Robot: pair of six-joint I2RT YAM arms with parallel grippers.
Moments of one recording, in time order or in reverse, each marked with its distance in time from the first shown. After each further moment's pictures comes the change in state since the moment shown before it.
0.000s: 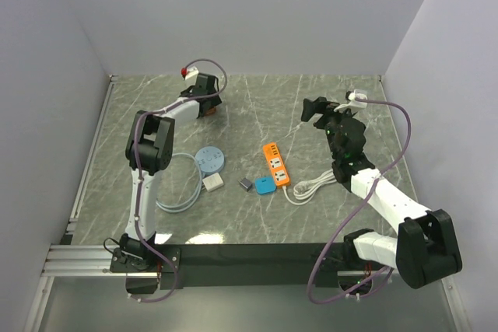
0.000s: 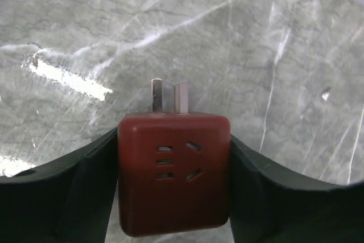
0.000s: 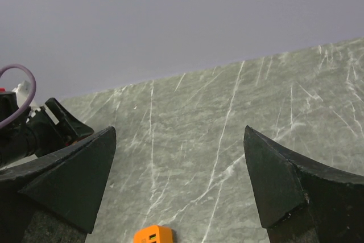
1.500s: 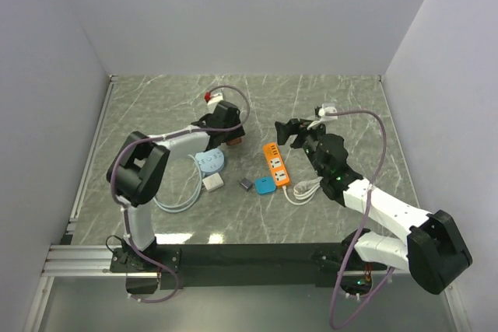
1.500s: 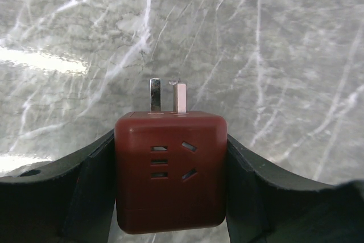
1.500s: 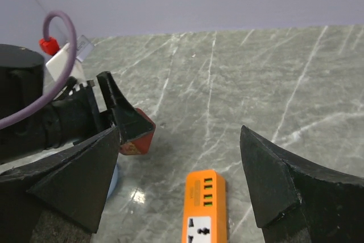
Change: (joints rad) left arm -0.254 -0.436 -0.537 0.105 0.122 -0.084; right arm 0.261 -0.041 -0.061 -0.030 -0.006 -0.038
